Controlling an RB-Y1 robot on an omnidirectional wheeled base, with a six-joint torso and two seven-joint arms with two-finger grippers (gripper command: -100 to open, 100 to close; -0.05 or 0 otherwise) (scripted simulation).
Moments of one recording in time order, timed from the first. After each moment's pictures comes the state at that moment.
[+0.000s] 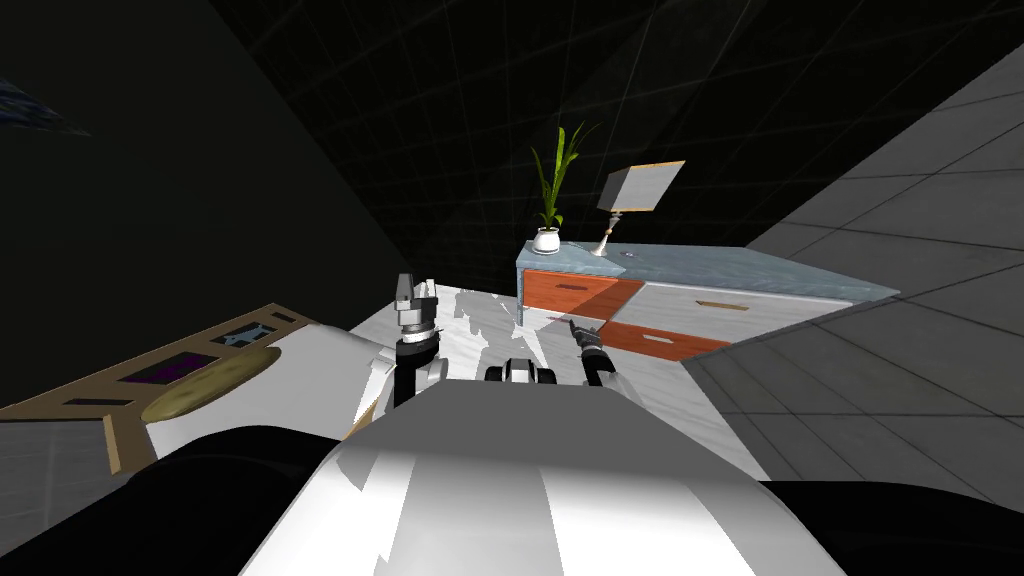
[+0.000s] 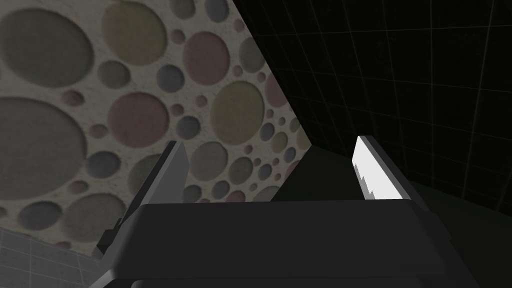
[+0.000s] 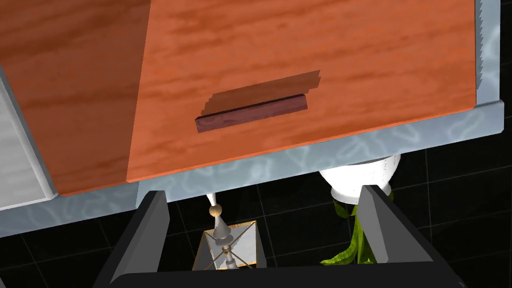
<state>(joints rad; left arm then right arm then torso) 0.54 0.04 0.07 -2.34 -0.09 -0.56 0.03 0.51 -0.16 0.09 -1.94 0.88 0.21 0.30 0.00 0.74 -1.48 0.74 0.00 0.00</state>
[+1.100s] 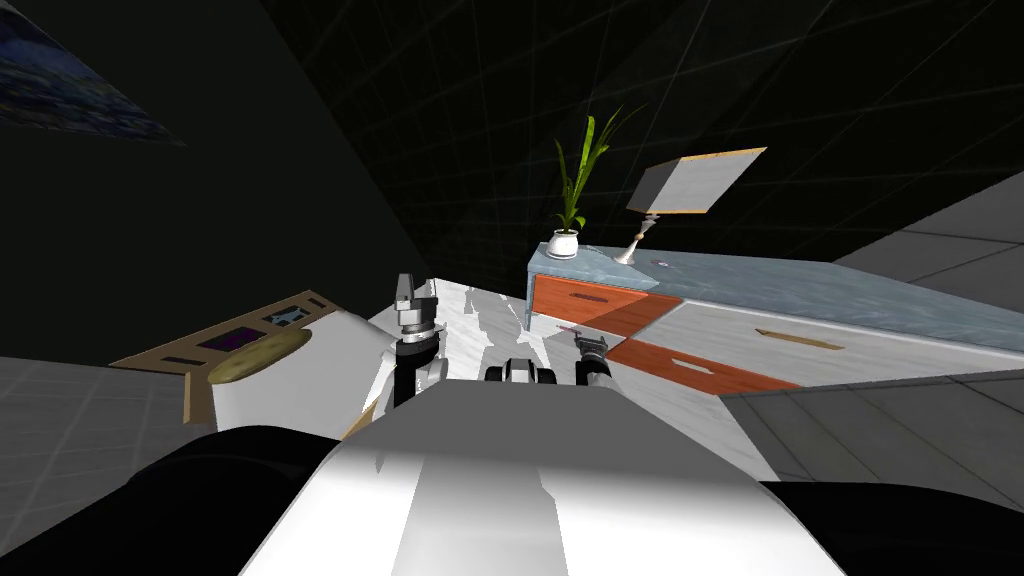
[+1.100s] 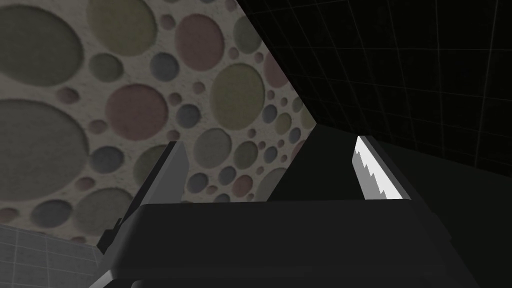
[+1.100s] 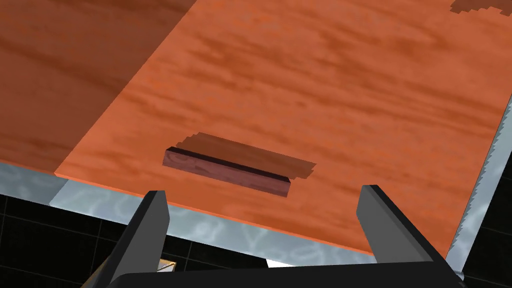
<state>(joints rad) 0.54 0.04 0.07 -2.34 -0.09 -0.56 0.03 0.49 -0.16 0.14 -1.81 1.21 0.45 0.41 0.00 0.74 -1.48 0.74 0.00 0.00</state>
